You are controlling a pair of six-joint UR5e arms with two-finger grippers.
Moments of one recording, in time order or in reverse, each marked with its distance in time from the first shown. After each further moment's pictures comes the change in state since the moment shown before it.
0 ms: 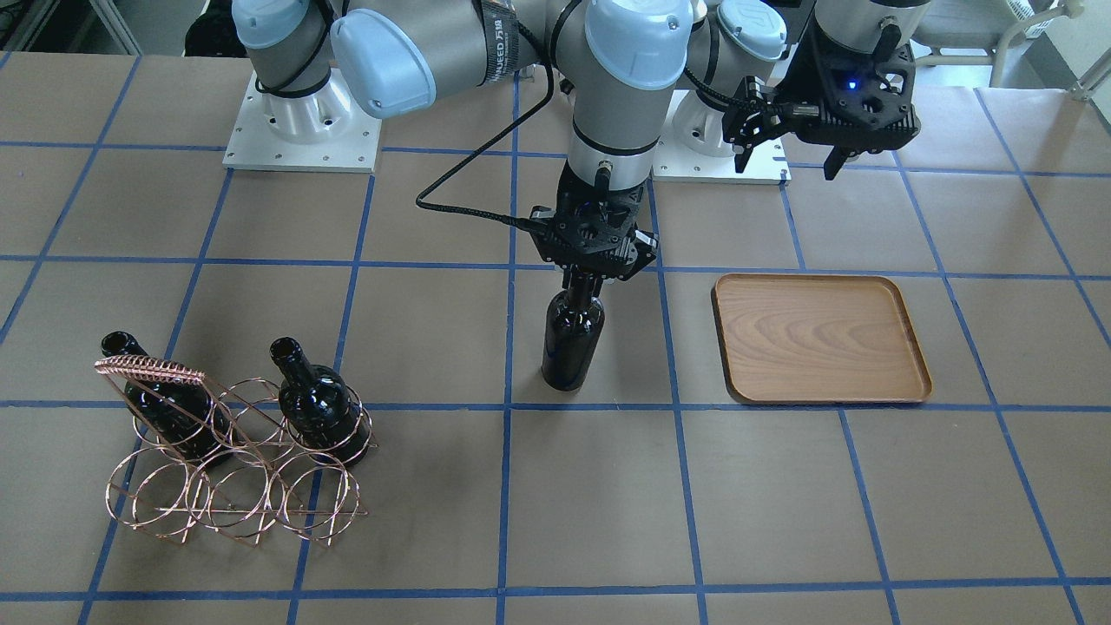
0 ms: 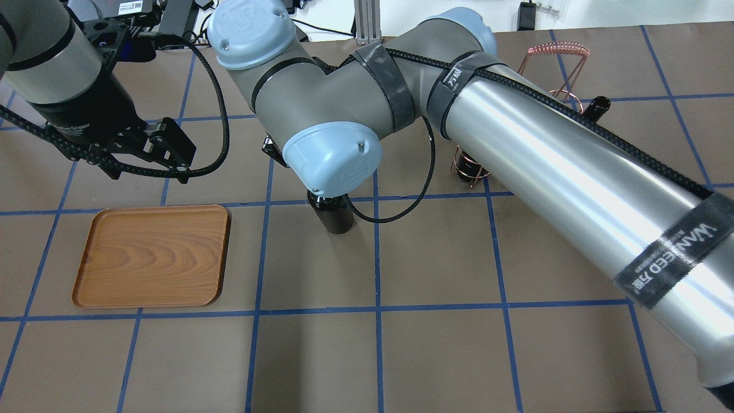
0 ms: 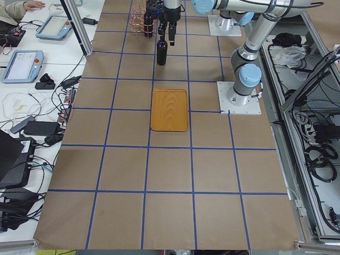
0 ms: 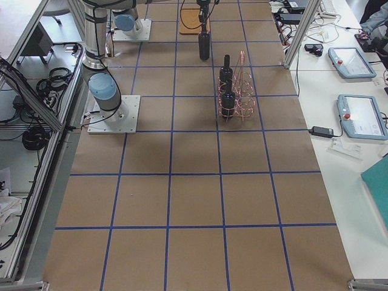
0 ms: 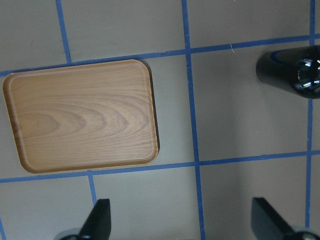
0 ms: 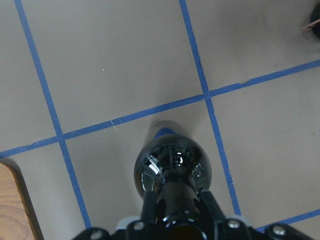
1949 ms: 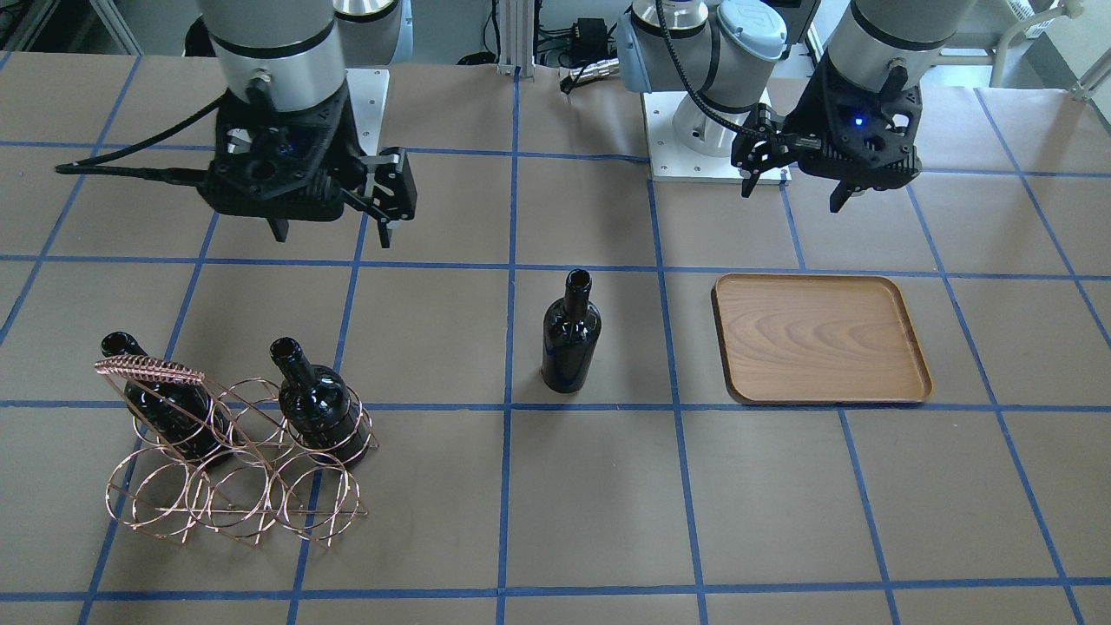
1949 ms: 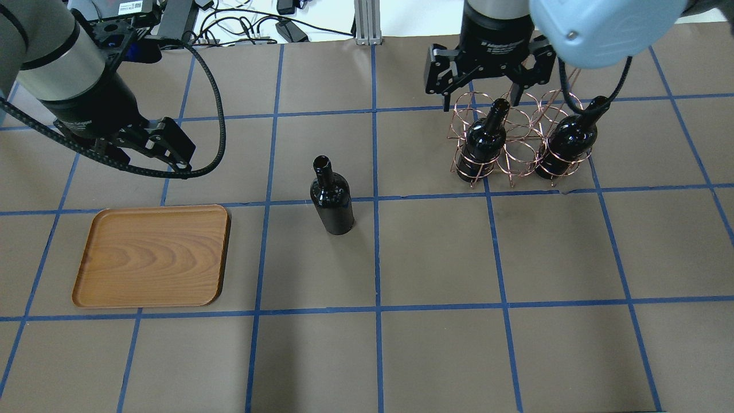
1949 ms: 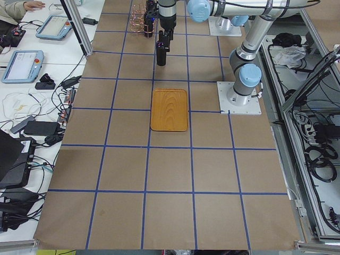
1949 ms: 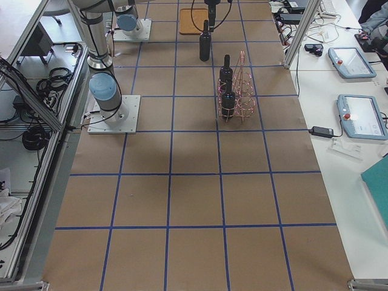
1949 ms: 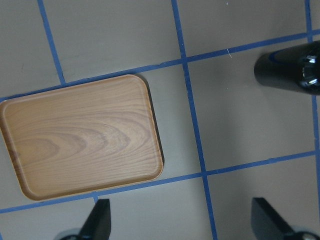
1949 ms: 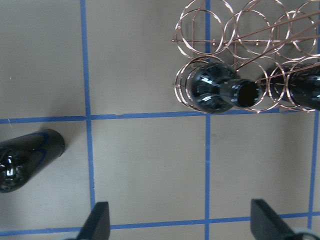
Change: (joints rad) left arm 0.015 -0.038 -0.015 0.061 -0.021 0.099; right arm -0.418 -0.262 0.017 0.261 0.008 -0.689
